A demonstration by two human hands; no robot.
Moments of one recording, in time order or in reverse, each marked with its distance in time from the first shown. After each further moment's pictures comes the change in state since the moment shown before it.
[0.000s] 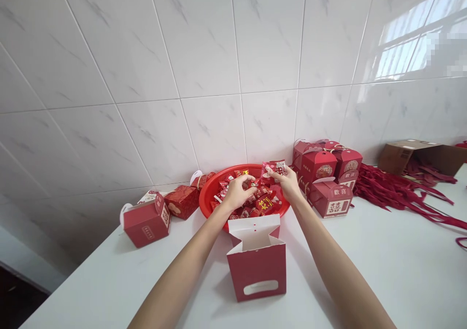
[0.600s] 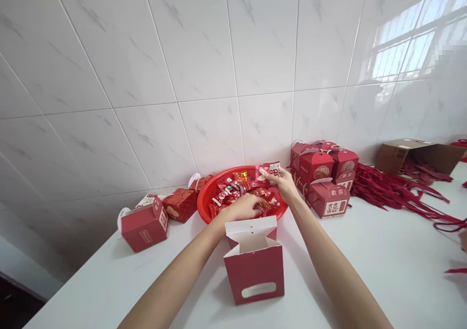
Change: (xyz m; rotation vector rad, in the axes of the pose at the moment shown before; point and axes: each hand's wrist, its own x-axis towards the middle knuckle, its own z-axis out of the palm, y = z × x) left_hand -0.013 0.017 0.008 0.144 -0.513 0.048; right_hand -0.004 -0.005 0.002 0.033 -0.071 0.061
